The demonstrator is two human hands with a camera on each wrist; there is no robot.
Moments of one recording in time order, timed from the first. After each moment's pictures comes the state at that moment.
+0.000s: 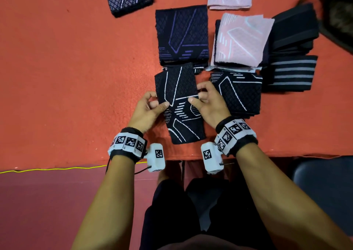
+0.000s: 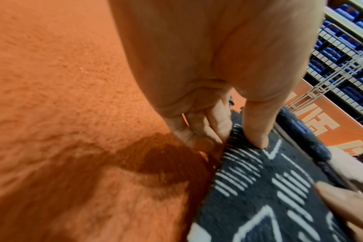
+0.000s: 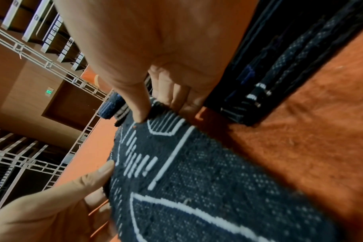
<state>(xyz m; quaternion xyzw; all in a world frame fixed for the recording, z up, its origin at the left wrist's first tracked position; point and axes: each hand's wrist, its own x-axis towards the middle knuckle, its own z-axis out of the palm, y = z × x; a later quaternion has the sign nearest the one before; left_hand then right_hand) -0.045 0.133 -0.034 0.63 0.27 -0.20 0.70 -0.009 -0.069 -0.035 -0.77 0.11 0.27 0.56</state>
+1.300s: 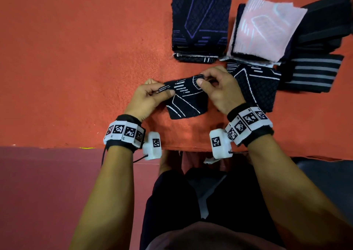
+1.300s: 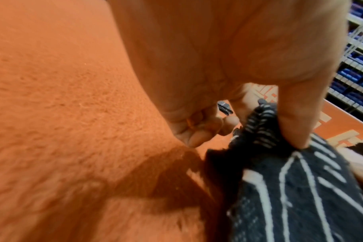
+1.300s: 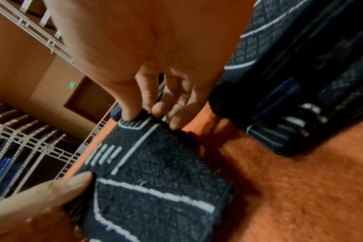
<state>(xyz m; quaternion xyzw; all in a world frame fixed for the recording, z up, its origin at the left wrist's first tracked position) -0.043 0.154 -0.024 0.72 0.22 -0.21 0.62 0.013 -0.066 -0.027 -0.82 0.00 0.22 0.53</state>
